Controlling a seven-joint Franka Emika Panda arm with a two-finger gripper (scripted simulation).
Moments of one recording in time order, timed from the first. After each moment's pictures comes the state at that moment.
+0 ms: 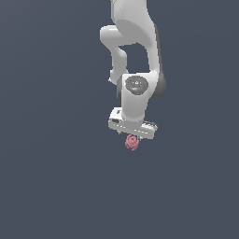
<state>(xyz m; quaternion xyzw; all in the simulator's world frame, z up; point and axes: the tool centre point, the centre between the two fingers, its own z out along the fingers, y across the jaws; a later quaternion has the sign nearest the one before) 0.005 0.050 0.110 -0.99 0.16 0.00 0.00</state>
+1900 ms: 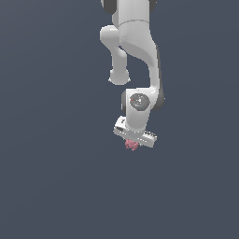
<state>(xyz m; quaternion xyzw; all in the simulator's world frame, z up) 0.001 0.068 0.041 -0.98 0.20 0.00 0.00</state>
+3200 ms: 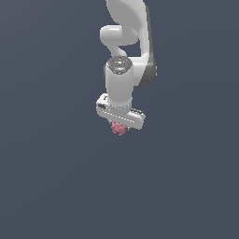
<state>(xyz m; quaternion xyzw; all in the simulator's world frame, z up) -0.022 0.001 0.157 -0.98 0.20 0.00 0.00</state>
